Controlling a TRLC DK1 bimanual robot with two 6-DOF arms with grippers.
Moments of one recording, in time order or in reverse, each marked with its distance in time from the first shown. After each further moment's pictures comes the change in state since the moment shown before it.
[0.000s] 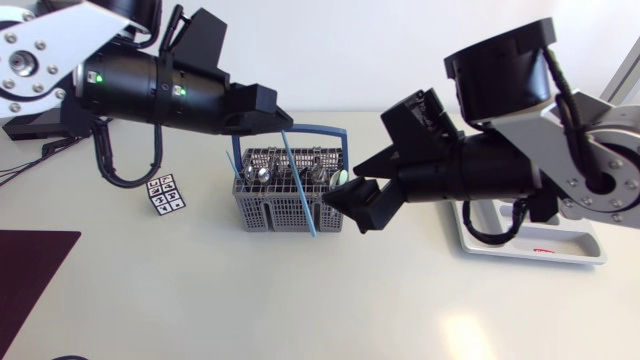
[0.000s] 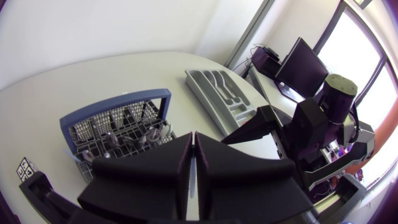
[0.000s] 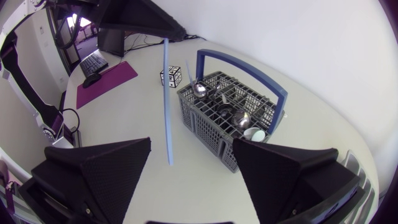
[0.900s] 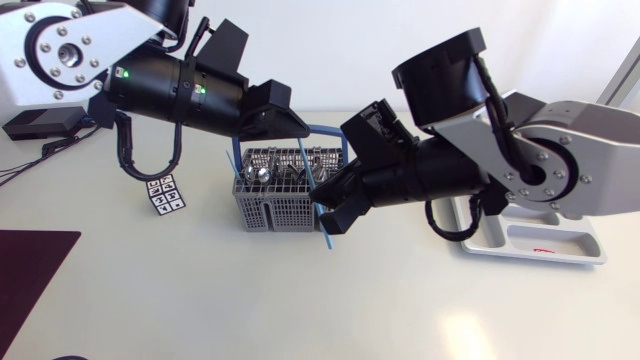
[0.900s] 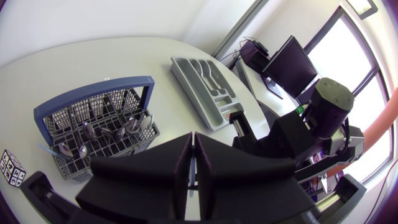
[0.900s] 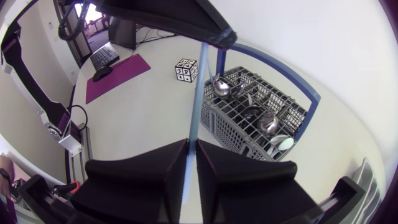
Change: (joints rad) left arm 0.000 0.085 0.059 -0.030 0.109 -0.048; right arm 0.058 0.123 0.058 0.022 -0.034 0.019
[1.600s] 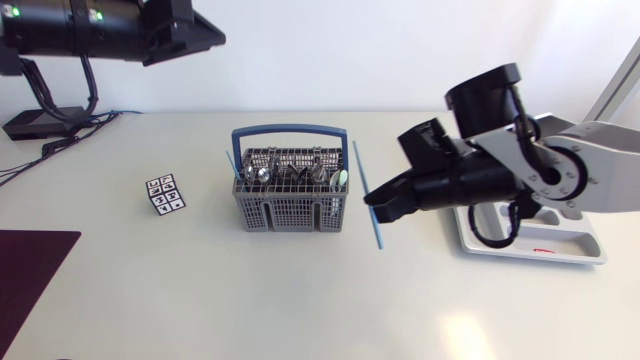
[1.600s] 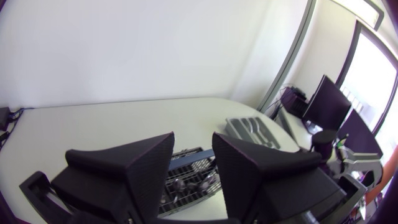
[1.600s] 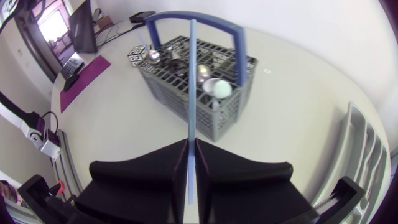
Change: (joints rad) left arm 0.279 -0.088 0.062 0.087 -0.119 0.107; right arm -0.270 -0.025 -0.110 -0.039 -0.031 0.000
